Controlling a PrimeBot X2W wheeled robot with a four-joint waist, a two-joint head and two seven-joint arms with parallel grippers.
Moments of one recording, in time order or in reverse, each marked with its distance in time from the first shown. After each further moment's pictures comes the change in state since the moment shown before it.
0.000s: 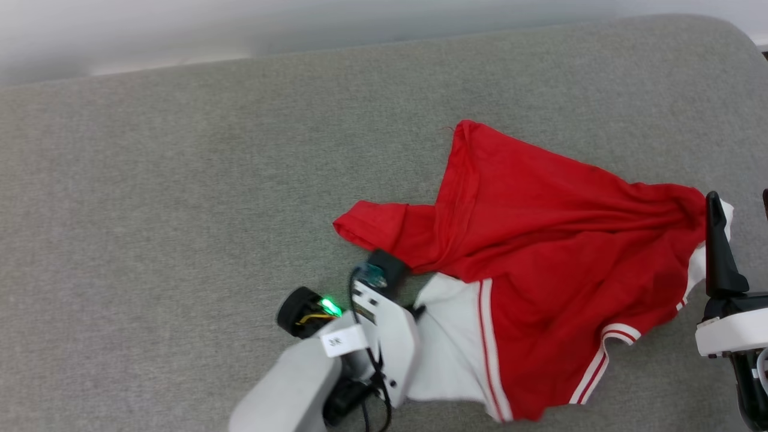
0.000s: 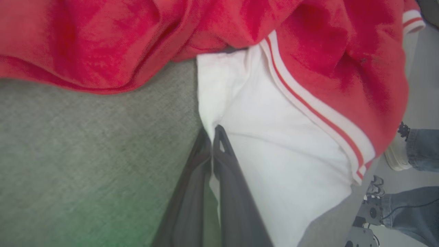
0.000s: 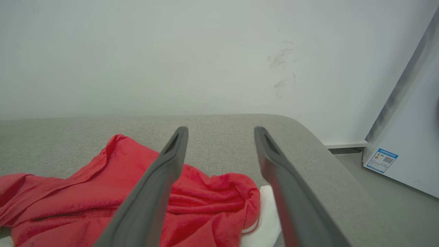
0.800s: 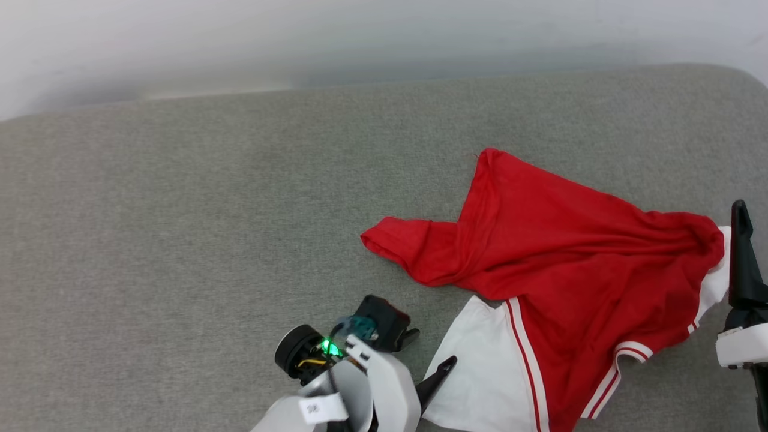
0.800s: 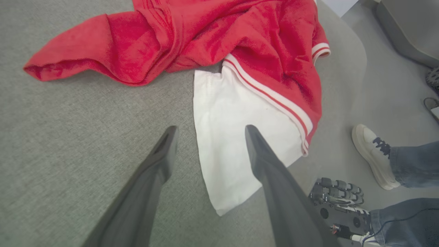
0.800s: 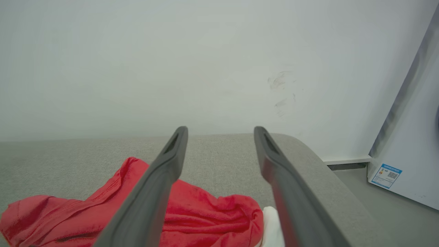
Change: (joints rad) left arm 0.224 0.080 0.032 -0.336 -0.030 -0.049 -0.070; right arm 0.051 0.002 -0.057 -0.067 0.016 0.000 0.039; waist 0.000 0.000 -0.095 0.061
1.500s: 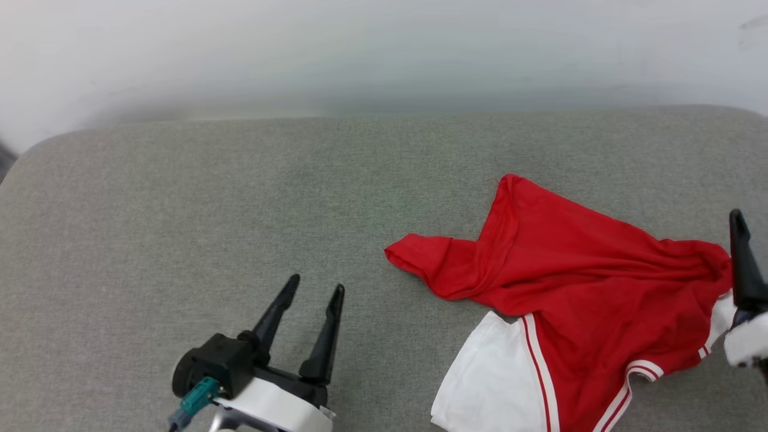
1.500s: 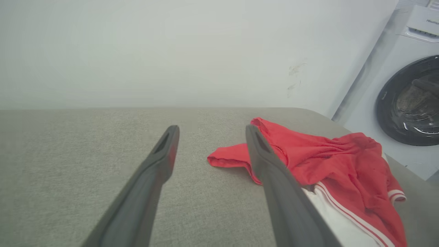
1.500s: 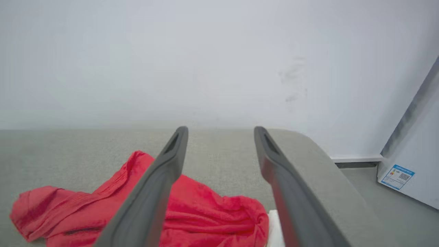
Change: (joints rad) left arm 0.178 -0.051 0.335 0.032 0.134 0.000 -0.663; right arm -0.053 -0.098 0.034 0.137 0.046 0.000 0.083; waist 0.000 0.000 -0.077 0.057
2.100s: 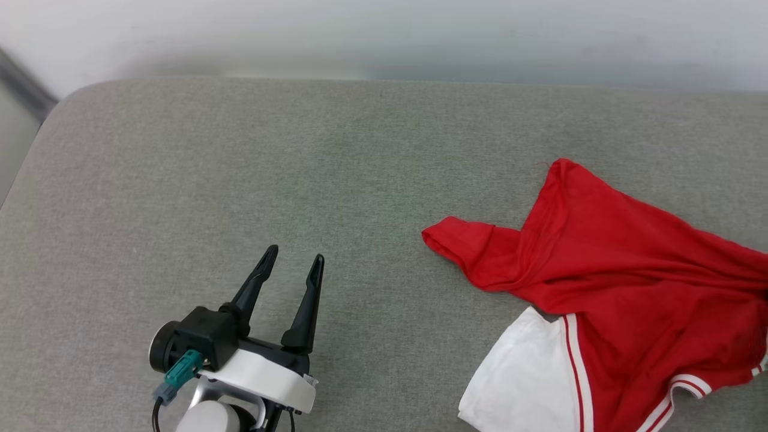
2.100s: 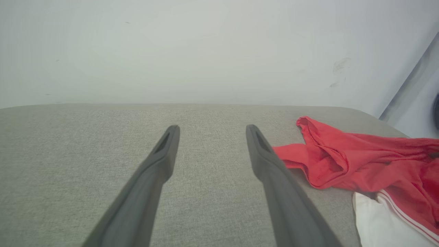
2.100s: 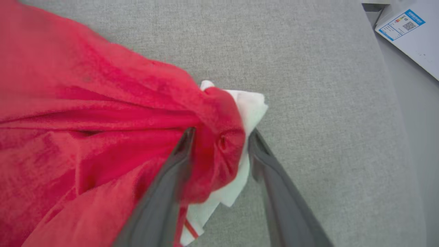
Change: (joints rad) left arm -0.069 0.000 0.049 0.030 0.038 0.000 0.000; right arm -0.183 -0.106 -0.079 0.410 -0.056 0.000 0.574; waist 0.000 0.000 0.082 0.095
